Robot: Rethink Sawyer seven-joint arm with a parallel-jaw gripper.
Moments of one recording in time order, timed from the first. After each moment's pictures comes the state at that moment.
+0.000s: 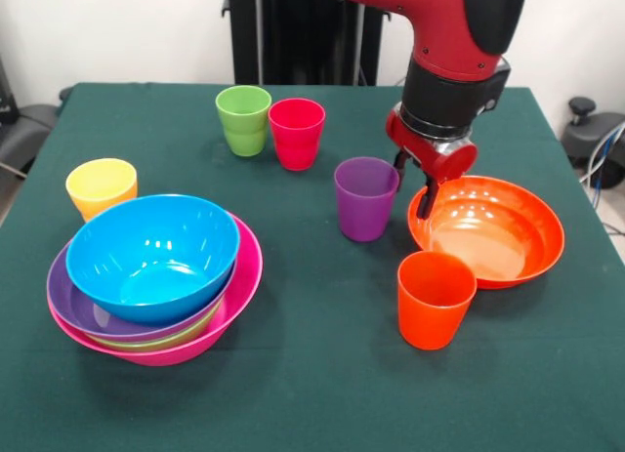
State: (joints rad) arm 0.14 -0.37 -0.26 1.64 0.41 0.35 2.46
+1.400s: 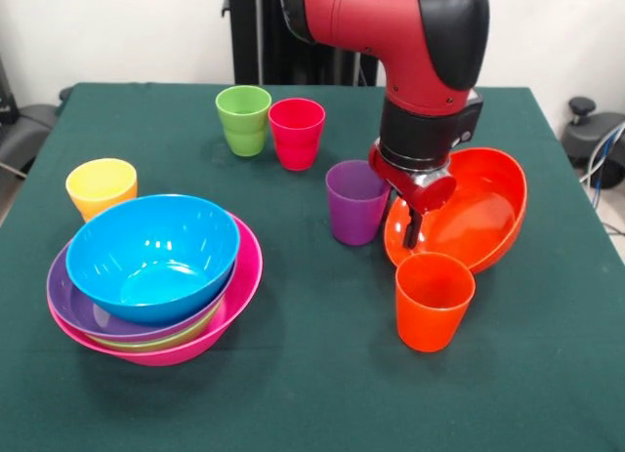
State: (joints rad) arm 0.01 -0.33 -0.14 1.63 0.34 0.24 2.46
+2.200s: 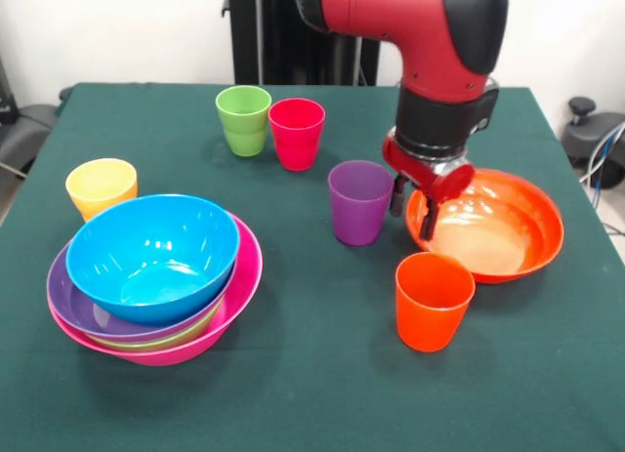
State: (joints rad) arm 0.04 -0.38 -0.13 1.65 0.30 0.24 2.46
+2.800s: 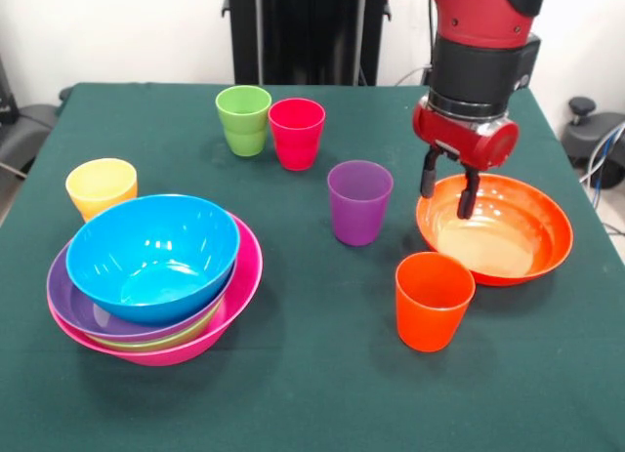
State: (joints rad) arm 0.05 -0.50 -0.11 1.67 0.27 0.24 2.46
